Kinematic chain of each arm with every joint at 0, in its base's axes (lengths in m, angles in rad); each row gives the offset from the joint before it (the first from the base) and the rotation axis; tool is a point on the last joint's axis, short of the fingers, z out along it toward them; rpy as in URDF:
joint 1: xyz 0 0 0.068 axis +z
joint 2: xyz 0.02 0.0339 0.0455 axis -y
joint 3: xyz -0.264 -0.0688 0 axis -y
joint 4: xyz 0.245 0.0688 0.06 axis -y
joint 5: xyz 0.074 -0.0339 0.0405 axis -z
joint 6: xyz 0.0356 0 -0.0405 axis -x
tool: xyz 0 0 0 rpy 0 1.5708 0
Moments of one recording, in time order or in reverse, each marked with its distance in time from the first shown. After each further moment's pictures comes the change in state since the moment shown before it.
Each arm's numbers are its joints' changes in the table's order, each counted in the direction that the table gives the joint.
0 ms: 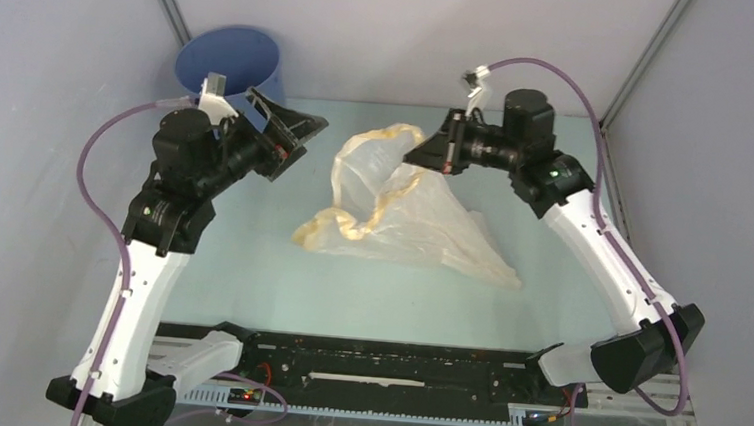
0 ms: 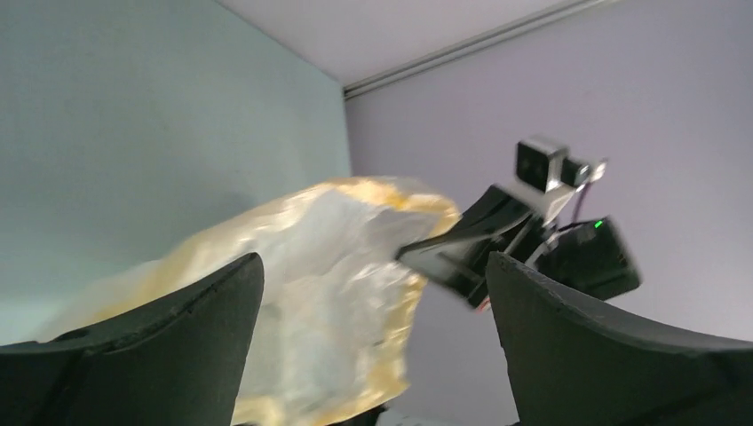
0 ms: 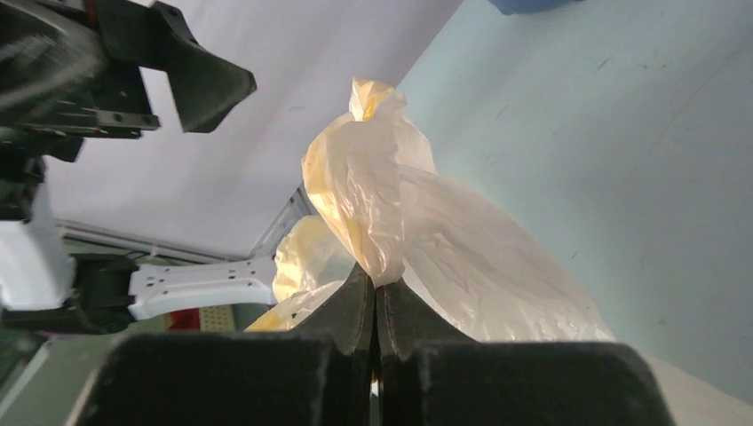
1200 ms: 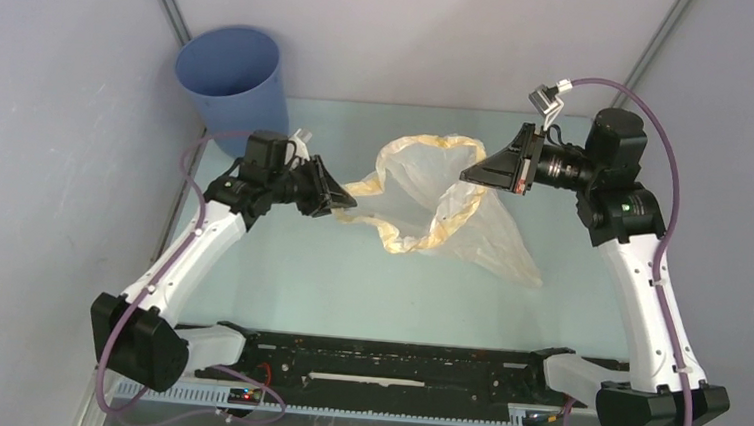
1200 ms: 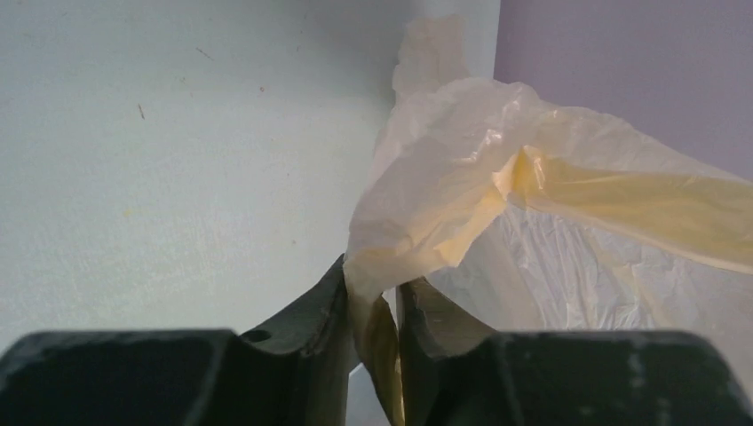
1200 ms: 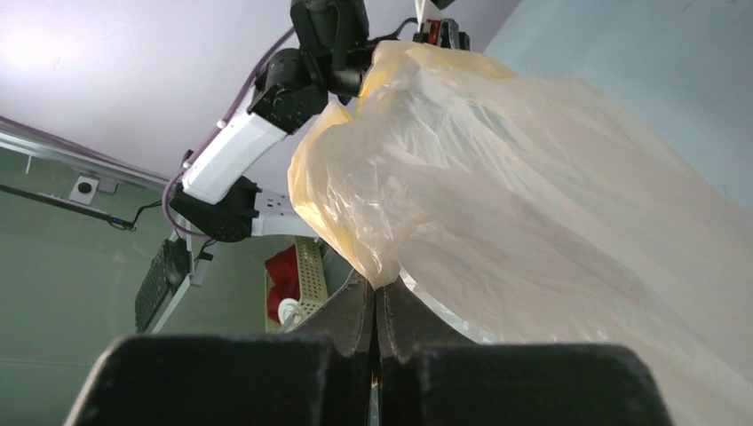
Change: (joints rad) left arm -0.031 -0.191 -0.332 -0.002 0.273 -0.255; right arm -0.382 0.254 -0.123 -0.063 -0.491 -0.164
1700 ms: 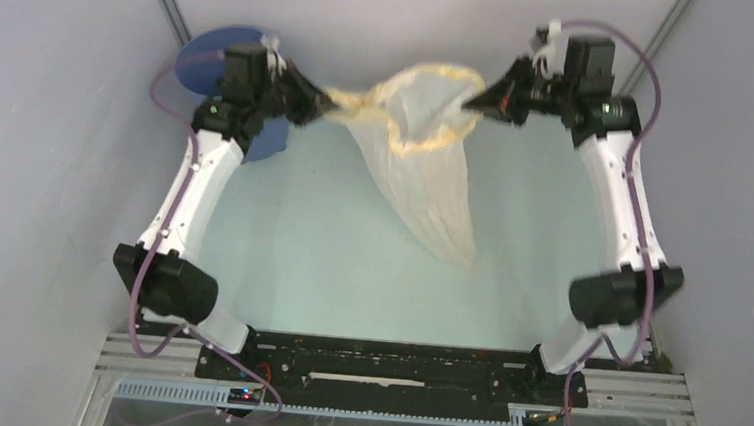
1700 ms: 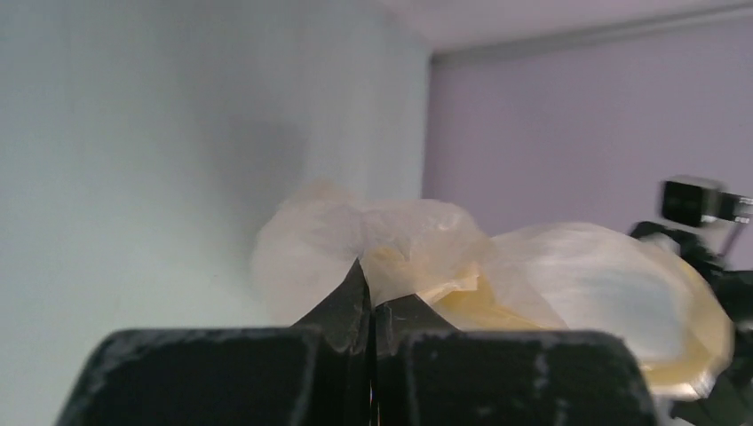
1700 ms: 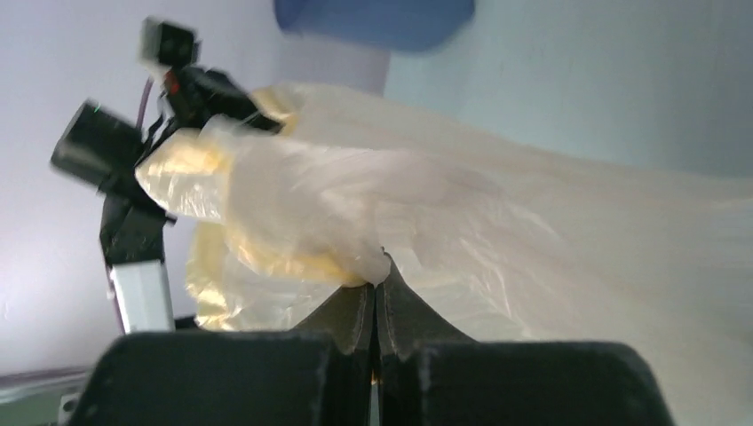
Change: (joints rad) left arm 0.111 -0.286 0.477 -0.038 -0.111 0.115; right arm -0.036 -0.396 0.385 -0.294 0.288 0.013
